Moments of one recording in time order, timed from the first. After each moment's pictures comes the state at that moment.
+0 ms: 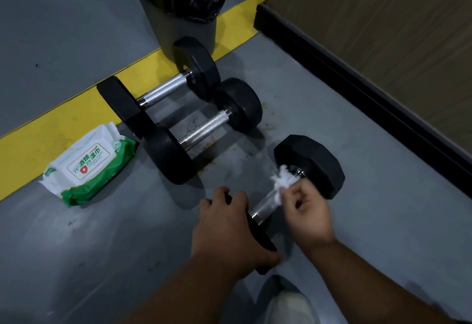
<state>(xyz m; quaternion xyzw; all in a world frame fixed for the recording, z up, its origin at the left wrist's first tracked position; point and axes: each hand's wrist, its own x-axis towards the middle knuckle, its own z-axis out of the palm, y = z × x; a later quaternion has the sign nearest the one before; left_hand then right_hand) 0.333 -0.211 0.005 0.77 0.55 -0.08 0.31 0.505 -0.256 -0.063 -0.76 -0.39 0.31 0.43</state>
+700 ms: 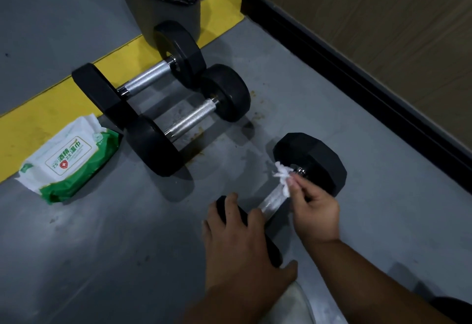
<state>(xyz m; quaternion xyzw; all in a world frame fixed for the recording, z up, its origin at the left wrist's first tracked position) 0.353 -0.269 0.001 0.82 0.53 -0.02 0.23 0.517 -0.280 -0.067 -0.78 -0.32 0.24 0.48</state>
